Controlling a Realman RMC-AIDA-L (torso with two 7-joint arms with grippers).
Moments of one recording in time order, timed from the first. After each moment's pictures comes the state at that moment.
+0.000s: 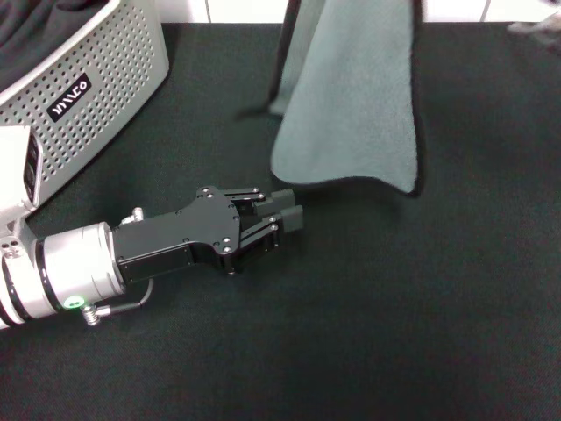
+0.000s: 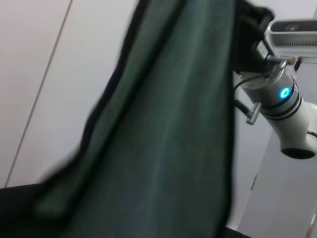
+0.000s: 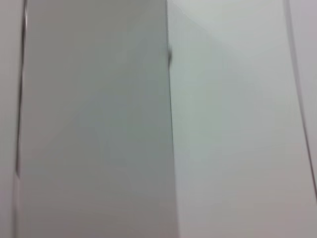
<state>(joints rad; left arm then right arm) -0.46 -2.10 0.75 0.32 1.73 1.66 -1.09 0.45 2.01 -1.41 -1.06 -0.92 -1.18 1.32</state>
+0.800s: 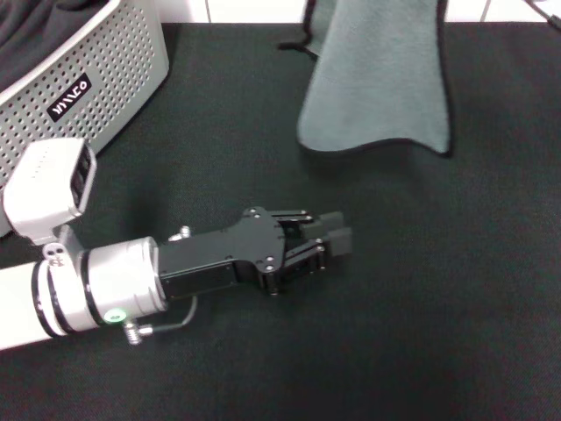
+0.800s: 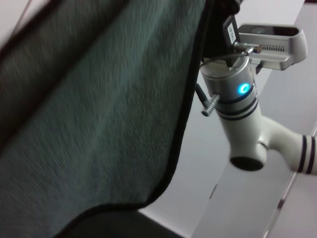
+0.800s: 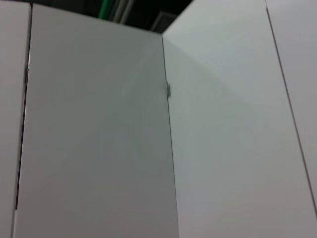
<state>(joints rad) -0.54 -2.10 0.80 0.15 1.71 1.68 -1.10 0.59 2.03 -1.27 -0.82 -0.87 -1.34 1.25</state>
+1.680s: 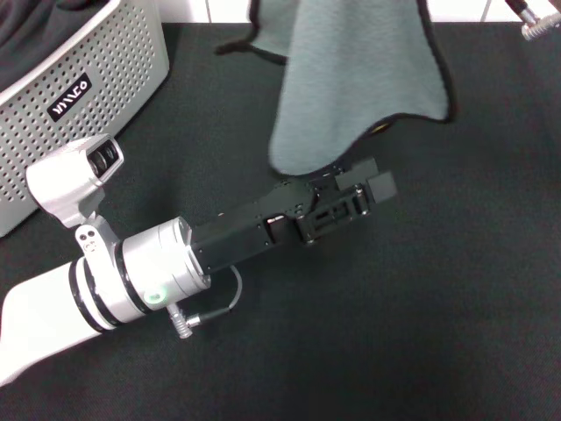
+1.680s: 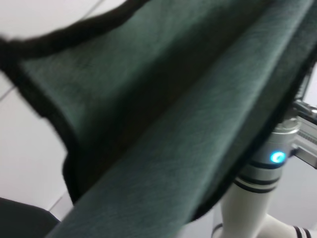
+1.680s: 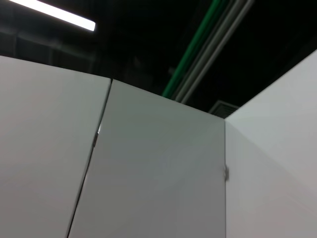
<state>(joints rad) -0.65 -2.11 0.79 -0.12 1.50 1.70 -1.15 0.76 2.03 -1.51 -0.54 -0.46 -1.57 0.84</state>
